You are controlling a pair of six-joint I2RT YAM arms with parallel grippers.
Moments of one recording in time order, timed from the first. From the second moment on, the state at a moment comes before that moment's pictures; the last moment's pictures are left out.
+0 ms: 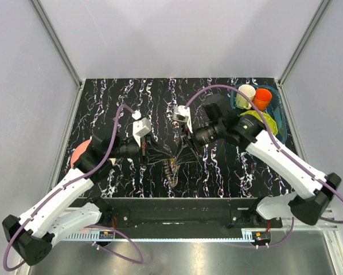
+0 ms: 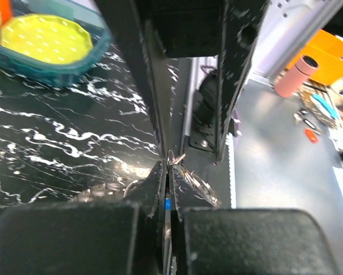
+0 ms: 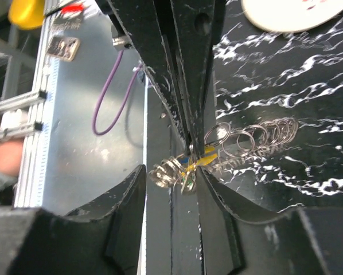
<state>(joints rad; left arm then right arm) -0.63 0.89 0.86 -0.13 0.89 -0.21 0.78 1.37 1.47 -0.81 -0.90 -0.10</state>
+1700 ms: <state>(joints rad) -0.63 0.81 0.49 1.22 0.48 -0.75 0.78 0.99 0.87 0.56 -0.63 0.48</state>
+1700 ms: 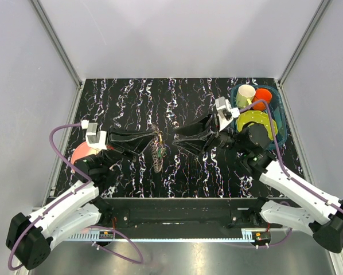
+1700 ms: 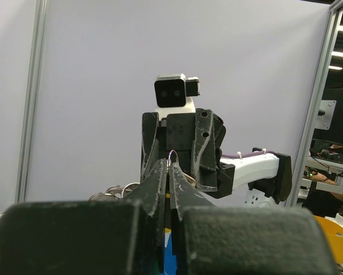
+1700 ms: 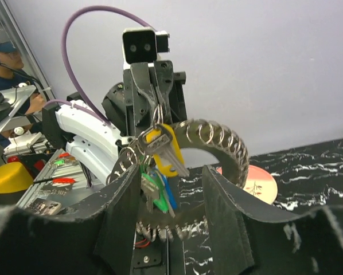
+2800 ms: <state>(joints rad) -0.63 0.85 0.48 1.23 0.53 -0.75 0.81 1.10 0.99 0.53 -0.64 0.56</state>
